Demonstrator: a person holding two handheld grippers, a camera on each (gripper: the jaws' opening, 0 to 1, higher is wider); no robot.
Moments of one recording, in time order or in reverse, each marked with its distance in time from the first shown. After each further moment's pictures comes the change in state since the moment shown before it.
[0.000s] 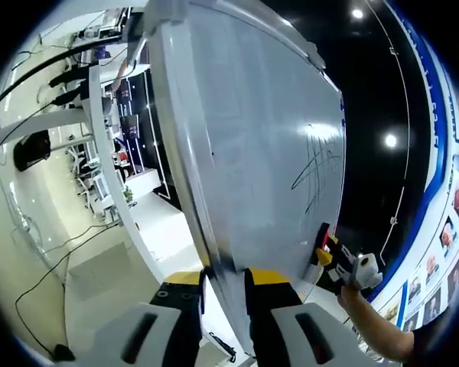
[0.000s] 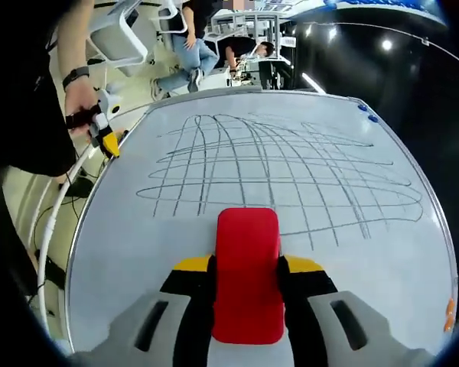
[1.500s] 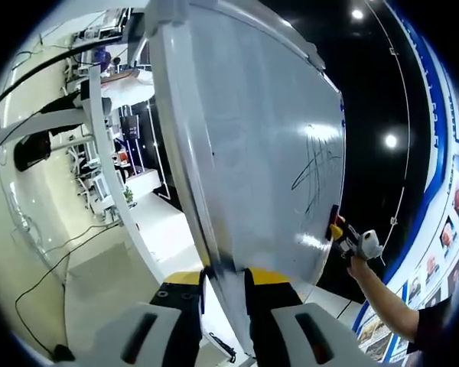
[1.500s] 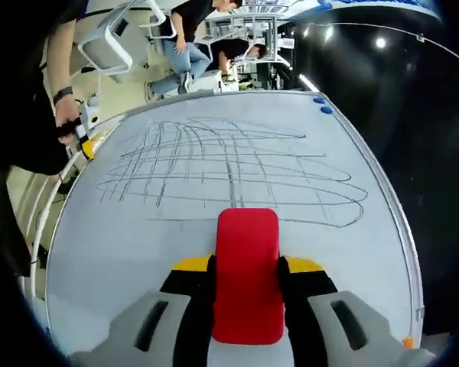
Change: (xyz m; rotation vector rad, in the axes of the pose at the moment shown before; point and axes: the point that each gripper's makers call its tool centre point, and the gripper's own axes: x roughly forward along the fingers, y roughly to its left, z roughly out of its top) left arm 0.000 -0.002 -0.001 -0.002 -0.003 0.000; right arm -0.014 -0.129 -0.015 0.020 -0.010 -0.017
